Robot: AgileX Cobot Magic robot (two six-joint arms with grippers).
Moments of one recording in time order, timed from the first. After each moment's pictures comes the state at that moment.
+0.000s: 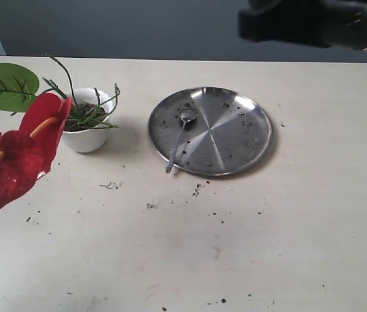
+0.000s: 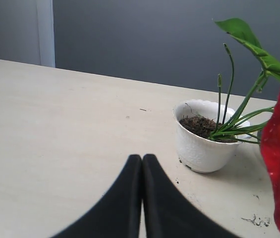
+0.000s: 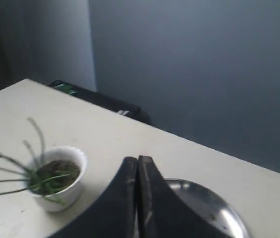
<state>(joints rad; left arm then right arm) 0.06 0.00 0.00 -0.18 0.24 0.01 0.73 1.09 -0.87 -0.56 0.10 0.60</state>
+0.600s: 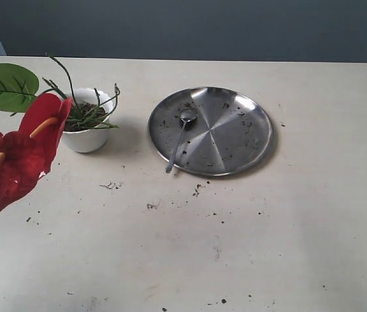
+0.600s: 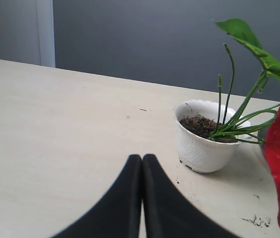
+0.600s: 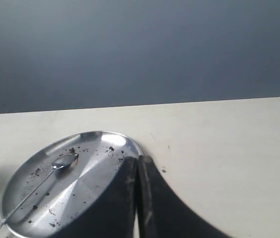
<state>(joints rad) 0.06 0.00 0.00 -0.18 0.24 0.01 0.19 0.64 -0.13 -0.46 -0.29 0.60</state>
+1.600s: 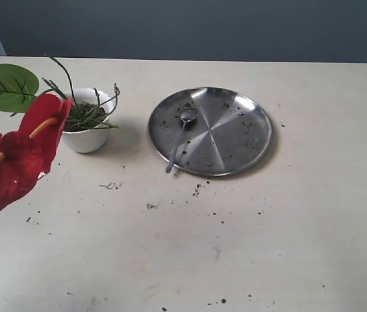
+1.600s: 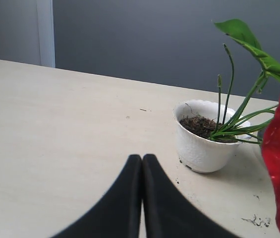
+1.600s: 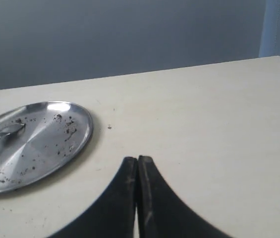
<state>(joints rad) 0.06 0.00 0.00 -0.18 0.24 0.01 0.17 0.01 -0.01 -0.06 0.32 0.18</state>
